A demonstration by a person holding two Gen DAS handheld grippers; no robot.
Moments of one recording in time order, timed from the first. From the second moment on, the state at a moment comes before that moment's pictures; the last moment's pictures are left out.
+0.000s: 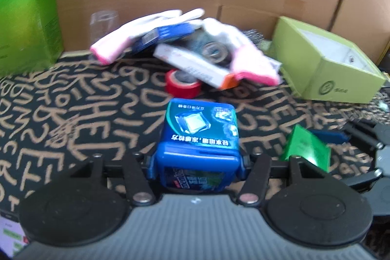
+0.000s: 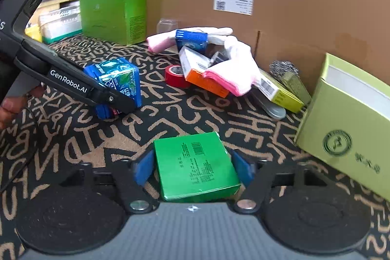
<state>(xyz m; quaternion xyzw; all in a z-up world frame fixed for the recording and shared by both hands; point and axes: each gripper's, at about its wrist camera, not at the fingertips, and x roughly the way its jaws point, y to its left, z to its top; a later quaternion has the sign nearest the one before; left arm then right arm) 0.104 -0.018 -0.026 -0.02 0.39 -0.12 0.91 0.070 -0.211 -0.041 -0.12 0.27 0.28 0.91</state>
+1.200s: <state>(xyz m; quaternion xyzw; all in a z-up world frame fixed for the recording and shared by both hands) 0.238 -0.232 0.027 -0.03 0.29 -0.26 0.92 0.194 -0.412 -0.001 -0.04 0.24 -0.05 0.97</state>
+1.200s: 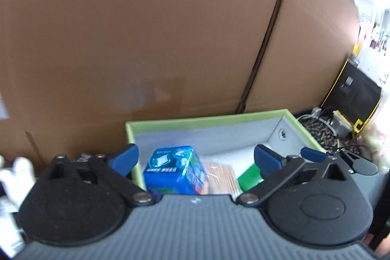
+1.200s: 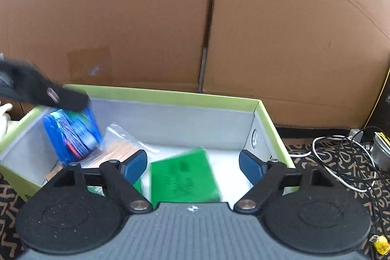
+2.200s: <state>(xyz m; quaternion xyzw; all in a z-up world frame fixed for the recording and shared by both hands) 0.213 0.076 -0.013 -0.04 0.31 -0.03 0.95 0.158 -0.176 -0.016 -0.06 0.19 0.16 0.97</state>
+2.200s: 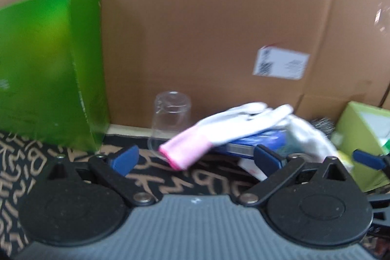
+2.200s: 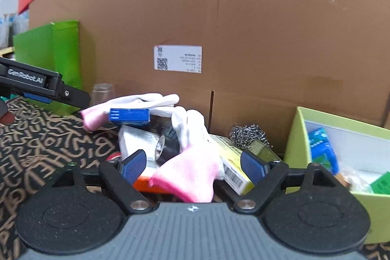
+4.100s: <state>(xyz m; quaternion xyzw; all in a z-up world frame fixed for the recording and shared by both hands) 0.114 -0.073 0.019 -0.05 0.31 -0.27 0.91 0.044 -0.277 -0.005 0.02 0.22 0.16 0.96</state>
